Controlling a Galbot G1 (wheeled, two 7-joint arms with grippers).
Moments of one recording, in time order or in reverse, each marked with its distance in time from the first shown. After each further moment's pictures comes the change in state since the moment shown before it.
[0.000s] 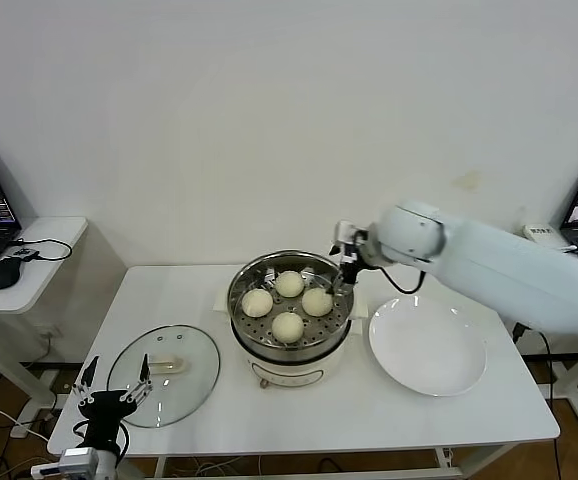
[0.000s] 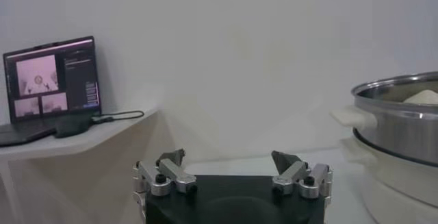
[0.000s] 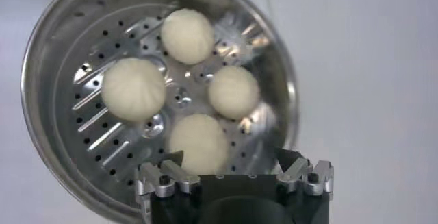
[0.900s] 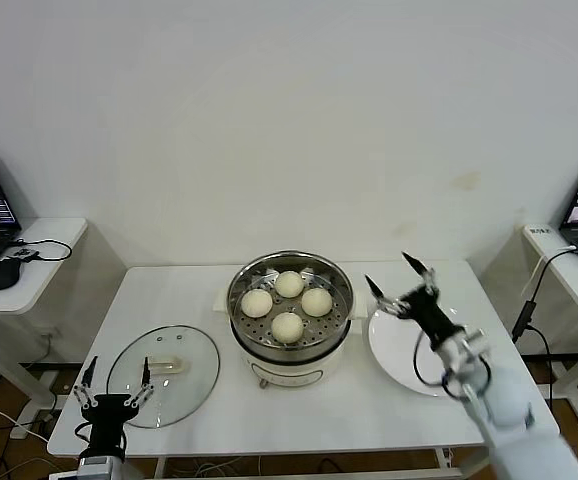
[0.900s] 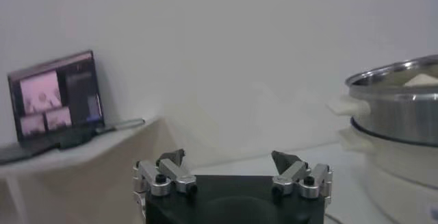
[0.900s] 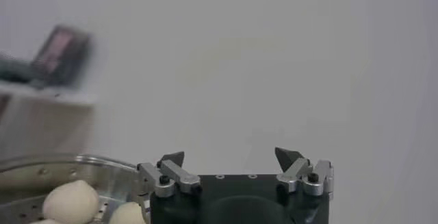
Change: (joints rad) left arm -0.008 -0.017 0.017 0.075 0.290 -0.109 -0.081; right arm -1.507 0.356 1.444 0.188 -0.169 0.805 0.269
